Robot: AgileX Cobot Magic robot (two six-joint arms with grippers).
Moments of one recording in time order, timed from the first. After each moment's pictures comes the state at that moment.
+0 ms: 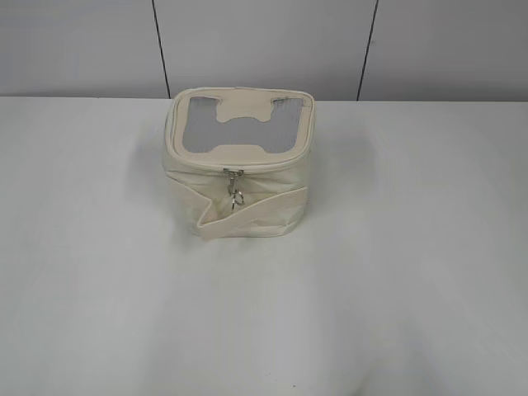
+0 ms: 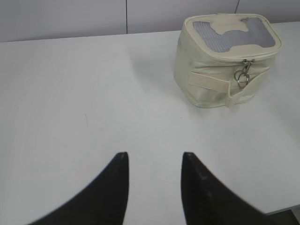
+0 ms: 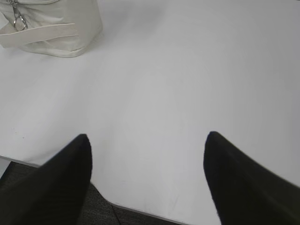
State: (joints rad) left arm -0.30 0.00 -0.54 0.00 1.06 -0.03; right arm 0.25 -0.01 -0.50 0.07 1.05 -0.04
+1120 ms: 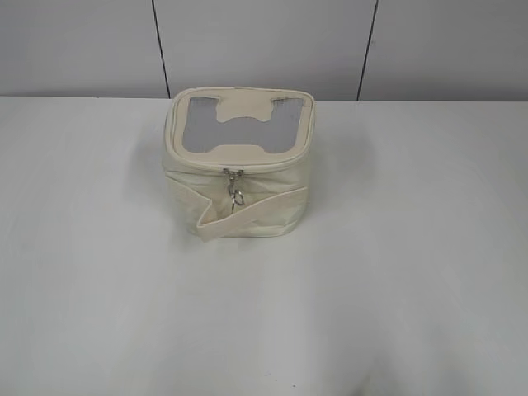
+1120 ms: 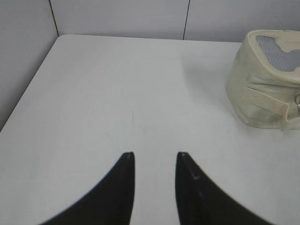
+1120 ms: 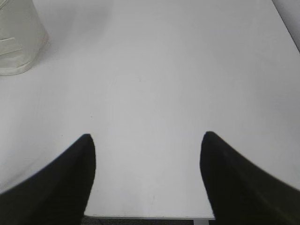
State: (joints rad) left arm -0.05 -0.01 -0.54 0.00 1.06 -0.03; right arm 0.02 -0.01 -0.50 0.07 1.05 -0.04
